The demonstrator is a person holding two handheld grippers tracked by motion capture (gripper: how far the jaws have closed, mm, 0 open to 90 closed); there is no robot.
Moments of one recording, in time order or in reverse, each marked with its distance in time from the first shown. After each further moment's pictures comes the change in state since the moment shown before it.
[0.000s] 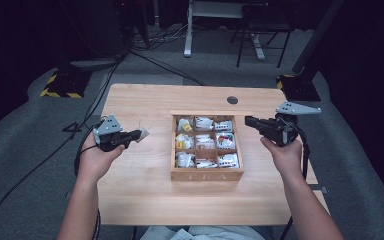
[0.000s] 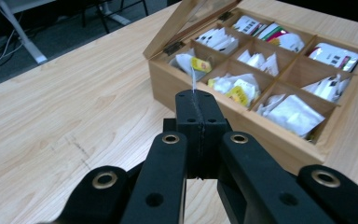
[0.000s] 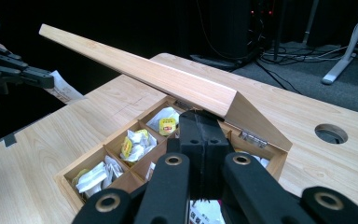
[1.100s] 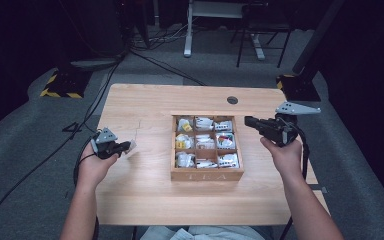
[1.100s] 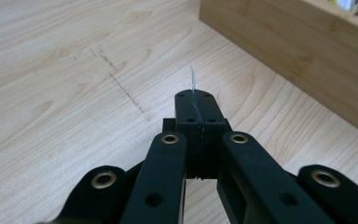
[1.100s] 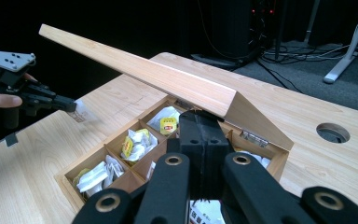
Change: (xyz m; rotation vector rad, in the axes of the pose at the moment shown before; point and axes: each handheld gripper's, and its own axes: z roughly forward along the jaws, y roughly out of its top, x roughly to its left) left arm 0.026 -0.067 0.024 0.142 0.083 -0.108; right arm -0.001 -0.001 0.001 0.003 0.003 0.000
